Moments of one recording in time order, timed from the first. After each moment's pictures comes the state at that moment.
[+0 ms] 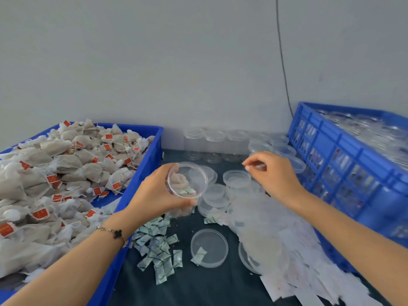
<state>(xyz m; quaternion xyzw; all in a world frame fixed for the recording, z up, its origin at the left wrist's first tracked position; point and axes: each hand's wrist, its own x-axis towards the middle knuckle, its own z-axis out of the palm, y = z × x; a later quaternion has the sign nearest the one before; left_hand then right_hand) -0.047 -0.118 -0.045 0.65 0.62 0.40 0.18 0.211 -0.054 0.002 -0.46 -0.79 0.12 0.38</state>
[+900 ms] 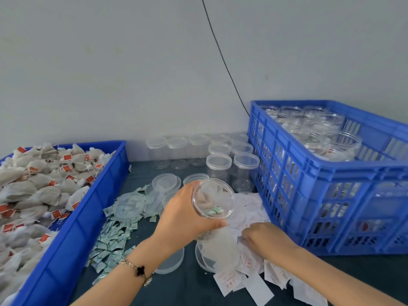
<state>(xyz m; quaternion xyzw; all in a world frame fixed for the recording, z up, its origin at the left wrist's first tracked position) 0.120 -0.132 -0.032 0.69 0.58 0.38 0.24 0.342 -0.083 -0.123 -0.51 -0.86 -0.01 -0.03</state>
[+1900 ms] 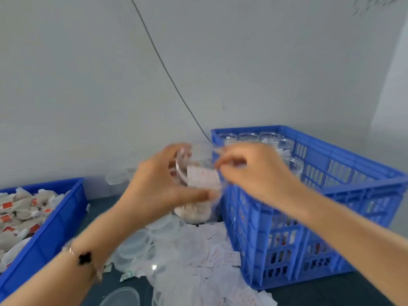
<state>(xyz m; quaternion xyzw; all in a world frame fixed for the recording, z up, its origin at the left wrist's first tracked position) 0.181 -0.116 0.106 0.77 0.42 0.45 0.19 0.371 -0.121 0.122 -0.48 -0.77 0.12 0.41</state>
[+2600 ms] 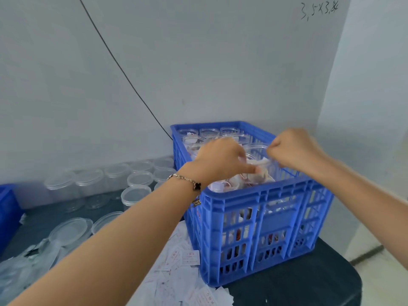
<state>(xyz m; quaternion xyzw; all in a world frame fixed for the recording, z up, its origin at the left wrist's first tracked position) 0.370 -0.026 0.110 0.90 0.39 0.18 0.02 0.530 -0.078 0.128 -0.77 -0.58 -0.05 0.24</state>
